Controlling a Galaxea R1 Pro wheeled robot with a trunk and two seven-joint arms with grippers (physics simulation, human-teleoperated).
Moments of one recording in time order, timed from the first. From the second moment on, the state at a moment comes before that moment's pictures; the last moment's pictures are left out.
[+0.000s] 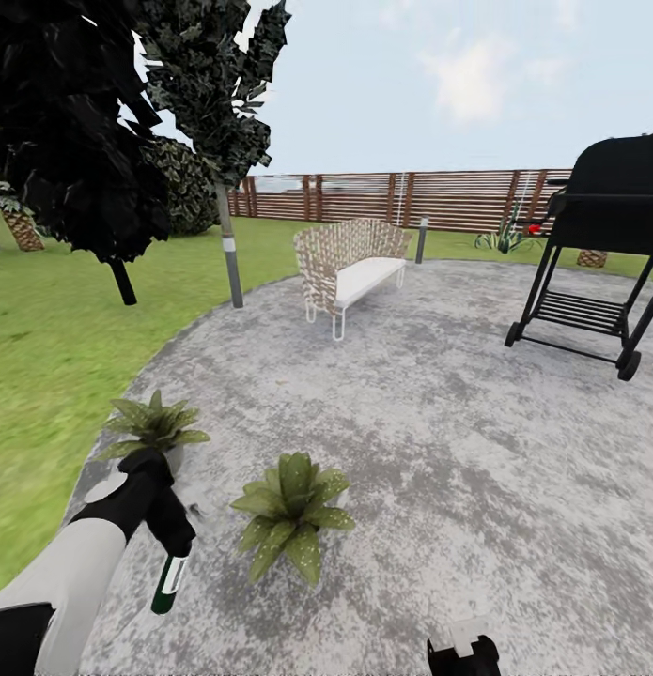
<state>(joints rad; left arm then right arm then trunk) -0.84 0.13 0.10 -0.60 -1.29 0.64 -1.40 -0.46 -0.01 0.32 -0.03 -0.07 -0.36 -0.18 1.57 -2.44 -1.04</state>
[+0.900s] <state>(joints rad) -0.71 0.13 0.13 -0.53 -1.06 0.51 -1.09 -0.46 -0.01 0.32 -0.03 -0.08 -0.36 -0.18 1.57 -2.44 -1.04</state>
